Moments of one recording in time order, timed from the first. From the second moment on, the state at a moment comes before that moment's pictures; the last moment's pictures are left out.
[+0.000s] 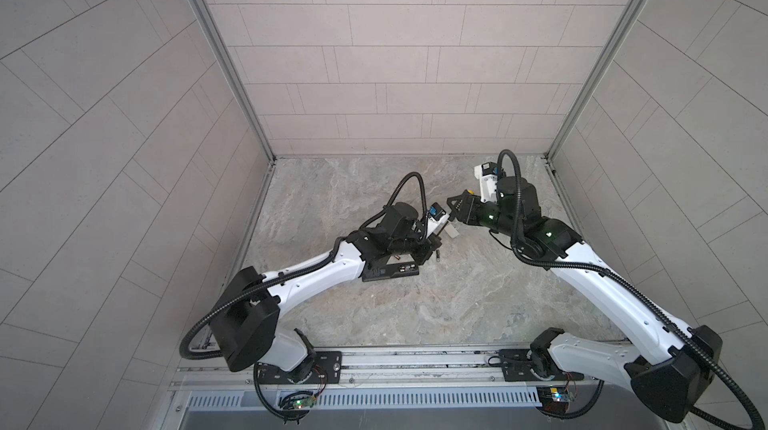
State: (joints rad) left arm -0.84 1.45 1.01 -0.13 0.25 0.07; right arm 0.47 1.14 1.12 -0.45 -0.18 0.60
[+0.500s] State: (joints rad) left arm -0.83 1.41 1.01 -0.24 0.21 0.26; right arm 0.33 1.20 1.20 -0.71 -0.54 0.50
